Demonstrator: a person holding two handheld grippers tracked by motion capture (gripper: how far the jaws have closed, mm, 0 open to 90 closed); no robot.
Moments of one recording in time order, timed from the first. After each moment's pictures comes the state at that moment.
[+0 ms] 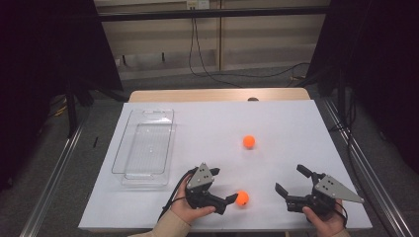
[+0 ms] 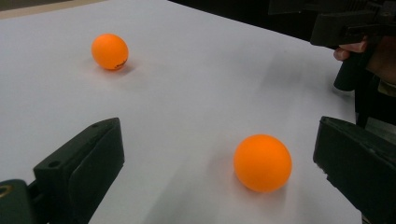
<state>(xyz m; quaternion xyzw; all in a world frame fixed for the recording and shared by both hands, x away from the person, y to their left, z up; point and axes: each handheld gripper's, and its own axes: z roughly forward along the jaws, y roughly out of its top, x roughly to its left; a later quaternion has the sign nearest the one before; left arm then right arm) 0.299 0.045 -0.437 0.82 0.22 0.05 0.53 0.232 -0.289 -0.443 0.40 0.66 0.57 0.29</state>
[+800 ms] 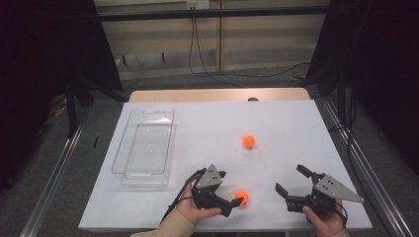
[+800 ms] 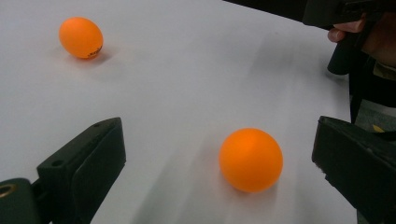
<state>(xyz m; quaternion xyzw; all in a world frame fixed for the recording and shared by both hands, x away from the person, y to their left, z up) 0.299 0.028 -0.440 0.84 0.20 0.03 0.51 0.232 -0.289 -0.443 0.40 0.66 0.57 0.28</state>
